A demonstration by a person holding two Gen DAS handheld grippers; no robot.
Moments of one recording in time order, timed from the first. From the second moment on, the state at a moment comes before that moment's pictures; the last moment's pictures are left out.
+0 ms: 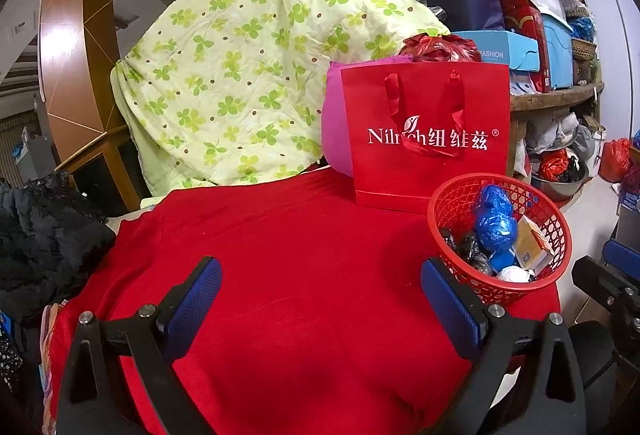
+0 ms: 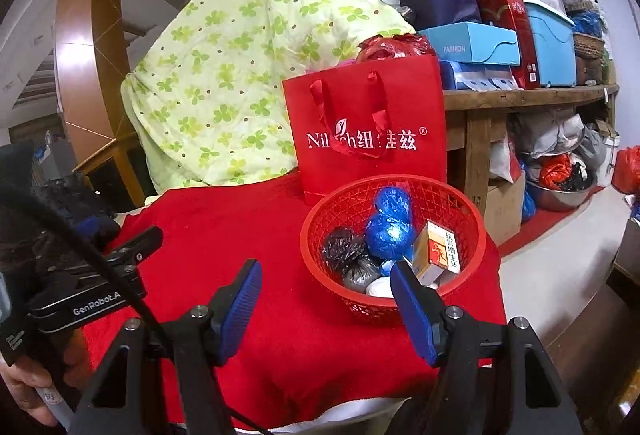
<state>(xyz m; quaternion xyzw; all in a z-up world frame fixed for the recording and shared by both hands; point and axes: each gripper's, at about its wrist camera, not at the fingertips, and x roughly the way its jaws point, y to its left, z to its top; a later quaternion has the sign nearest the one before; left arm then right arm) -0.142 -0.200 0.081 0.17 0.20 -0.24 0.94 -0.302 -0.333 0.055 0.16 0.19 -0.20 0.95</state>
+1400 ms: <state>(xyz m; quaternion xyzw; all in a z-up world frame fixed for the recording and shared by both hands) -0.141 -0.196 0.078 0.17 0.21 -0.24 0.93 -0.298 -0.335 0.057 0.16 0.20 -0.21 0.94</state>
